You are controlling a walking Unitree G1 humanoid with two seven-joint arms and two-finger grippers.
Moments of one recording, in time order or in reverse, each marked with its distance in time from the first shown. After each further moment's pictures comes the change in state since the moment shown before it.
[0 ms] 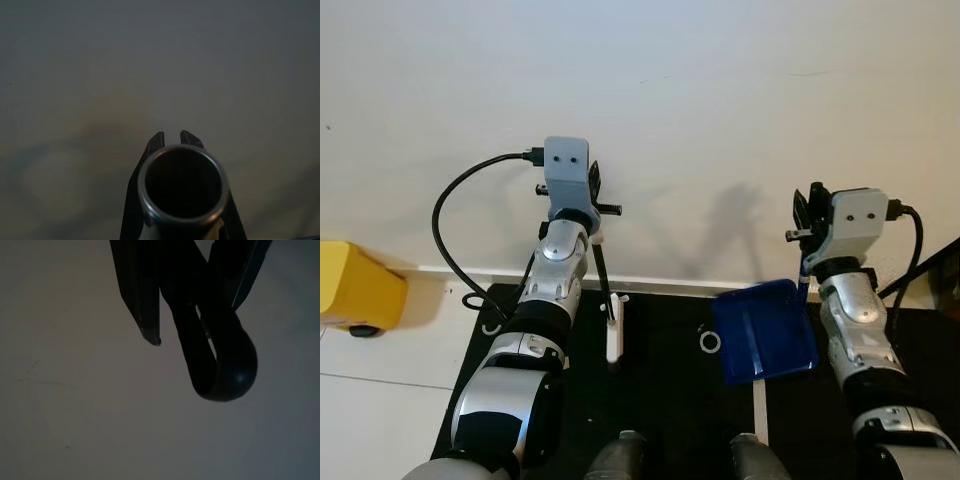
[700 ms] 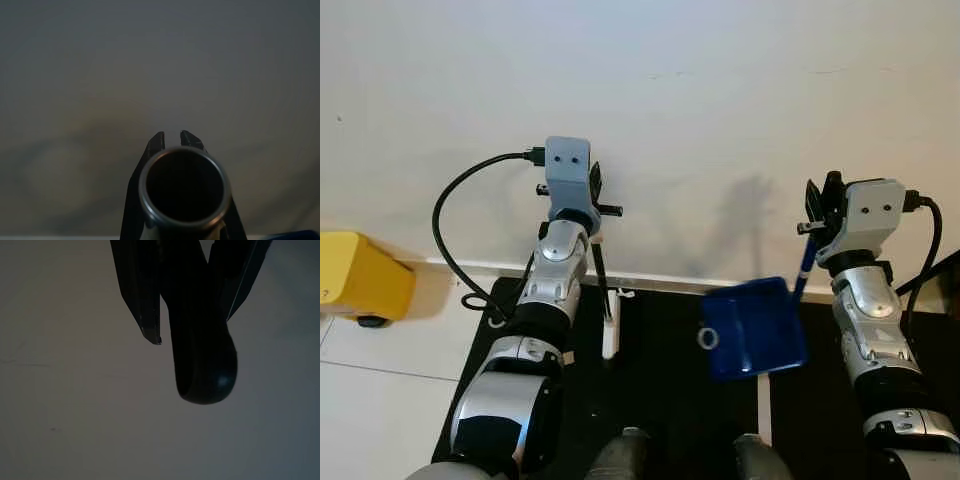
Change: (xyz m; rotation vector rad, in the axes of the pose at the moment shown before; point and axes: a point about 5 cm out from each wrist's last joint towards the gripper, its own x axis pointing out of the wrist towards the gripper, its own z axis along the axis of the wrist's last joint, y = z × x) left arm -0.001 -0.002 0.001 0.004 0.006 -0.015; right arm 0.004 -0.012 0.012 -0.008 -0.017 -0.024
